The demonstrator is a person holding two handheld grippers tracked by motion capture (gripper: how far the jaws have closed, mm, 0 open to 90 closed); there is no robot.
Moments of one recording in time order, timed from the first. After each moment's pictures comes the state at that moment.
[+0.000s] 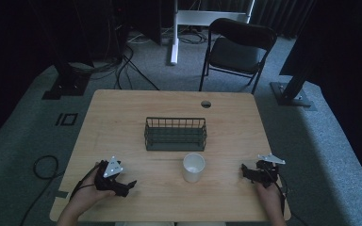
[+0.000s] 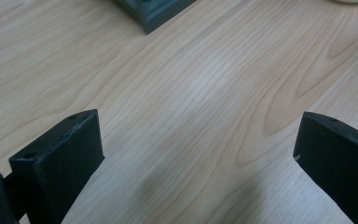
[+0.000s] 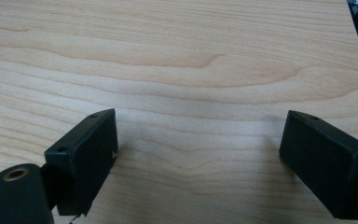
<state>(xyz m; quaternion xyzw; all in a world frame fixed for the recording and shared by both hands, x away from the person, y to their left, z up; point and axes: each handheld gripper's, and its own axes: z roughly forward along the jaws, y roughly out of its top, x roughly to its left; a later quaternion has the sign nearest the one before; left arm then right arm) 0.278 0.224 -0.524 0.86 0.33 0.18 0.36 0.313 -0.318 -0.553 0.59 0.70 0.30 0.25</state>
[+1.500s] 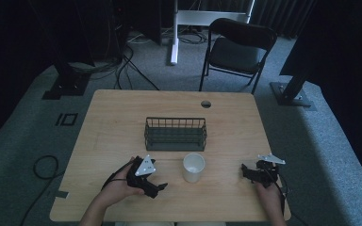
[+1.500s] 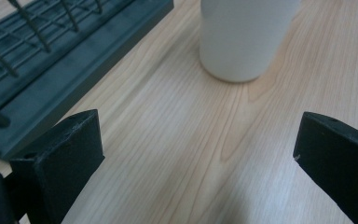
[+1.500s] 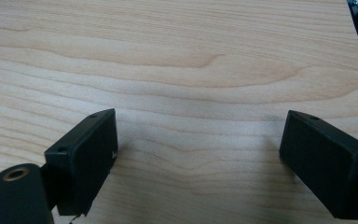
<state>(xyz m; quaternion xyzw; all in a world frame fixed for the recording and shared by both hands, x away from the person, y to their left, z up) 0.290 0.130 -0.512 0.88 0.22 0.14 0.41 0.312 -0.318 -0.553 0.59 0.70 0.30 0.25</state>
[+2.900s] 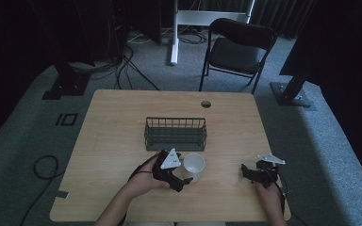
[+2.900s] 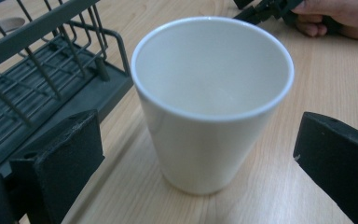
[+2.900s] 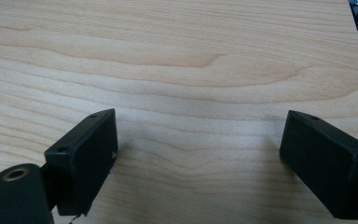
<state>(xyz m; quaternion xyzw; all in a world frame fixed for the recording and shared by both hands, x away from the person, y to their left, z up) 0.309 0.054 -0.501 0.86 0.18 0.12 0.45 0.312 -0.318 -0.553 0.59 0.70 0.30 0.25</state>
